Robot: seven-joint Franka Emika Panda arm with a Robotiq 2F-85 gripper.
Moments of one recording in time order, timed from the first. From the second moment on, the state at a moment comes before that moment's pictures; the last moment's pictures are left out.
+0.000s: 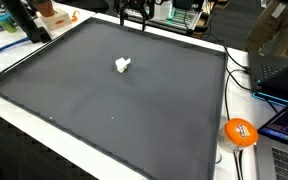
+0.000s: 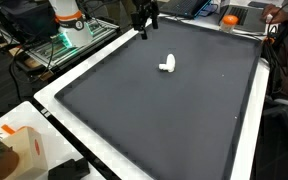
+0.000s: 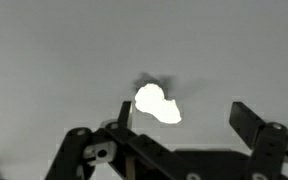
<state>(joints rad) 1.08 0.39 -1.16 -2.12 -2.51 3.81 2.55</state>
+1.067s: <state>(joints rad) 1.17 0.20 -1.22 -2.25 -2.50 3.56 2.60</state>
